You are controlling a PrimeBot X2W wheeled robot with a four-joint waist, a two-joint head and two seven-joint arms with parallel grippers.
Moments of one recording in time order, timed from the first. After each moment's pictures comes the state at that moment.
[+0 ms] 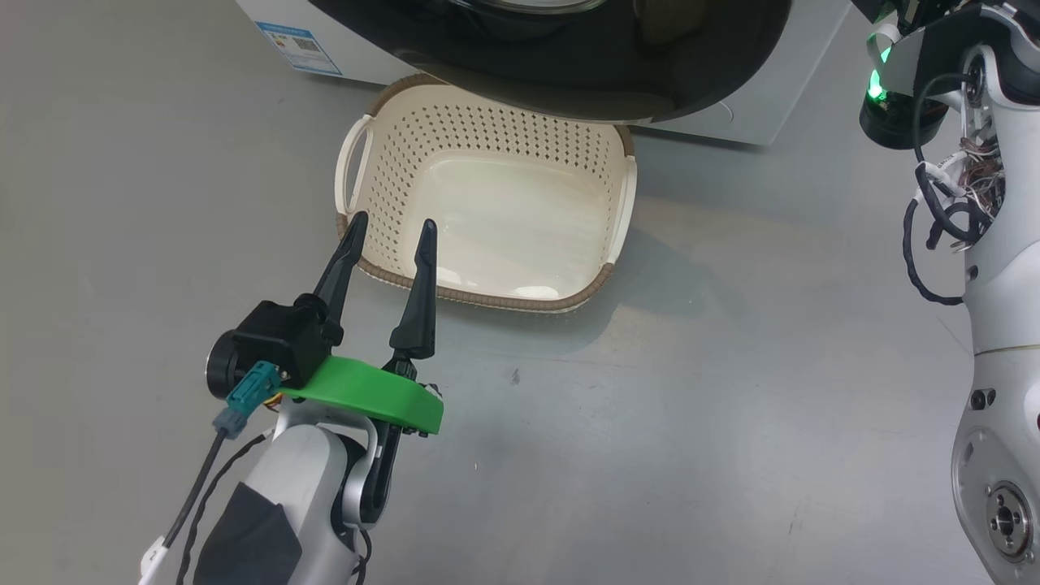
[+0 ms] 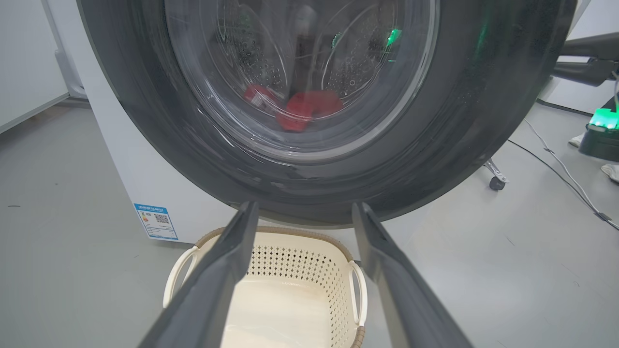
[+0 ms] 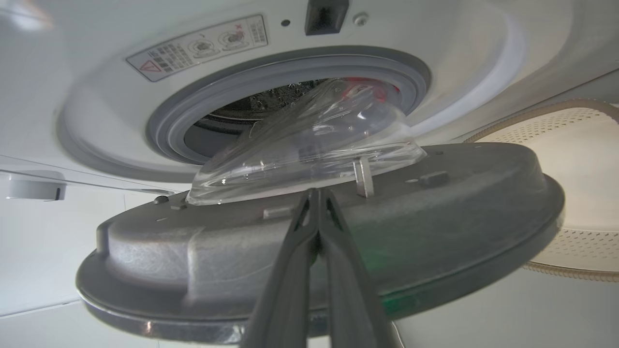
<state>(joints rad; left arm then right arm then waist) -0.39 0.03 -0.45 0.21 -0.52 0.09 -0.25 -1.08 -0.09 -0.06 0.64 1.45 -0.12 0.74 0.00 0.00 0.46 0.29</state>
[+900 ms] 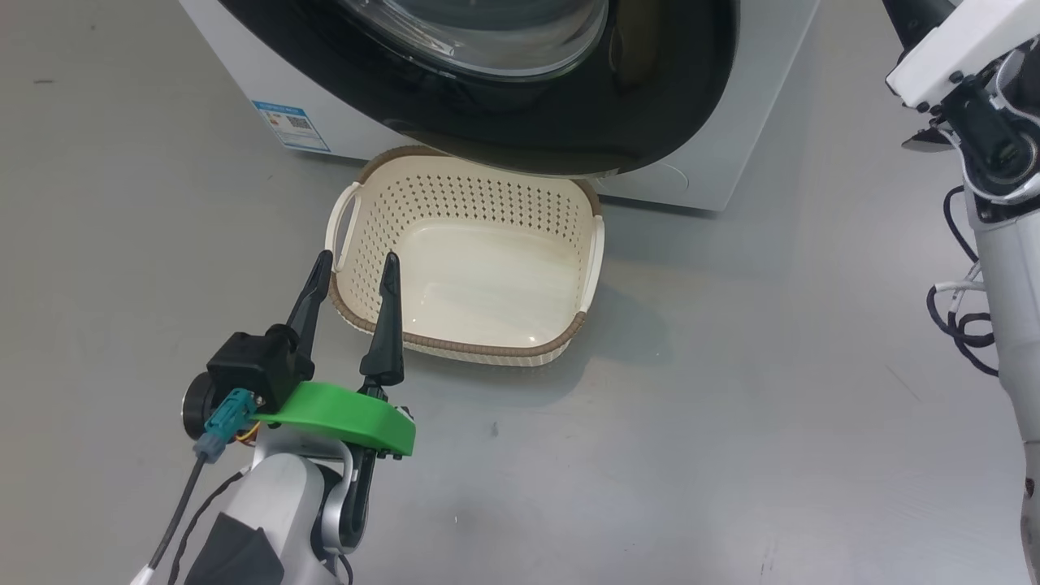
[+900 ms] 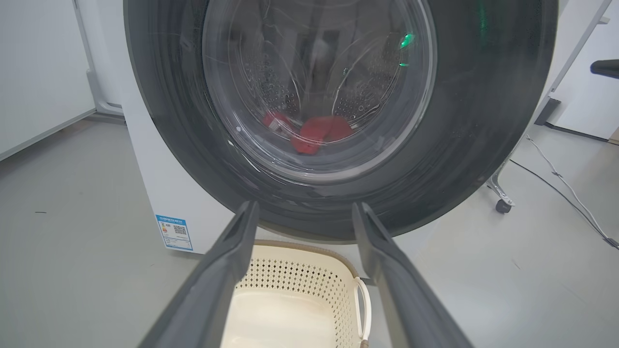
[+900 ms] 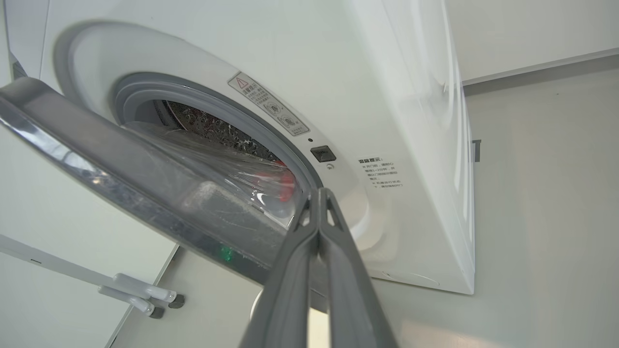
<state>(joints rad) -0.33 0.03 -0.38 0.24 -0.51 0.09 -0.25 -0.88 -0.27 0.22 0.45 0.93 0.13 0.38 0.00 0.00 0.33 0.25</state>
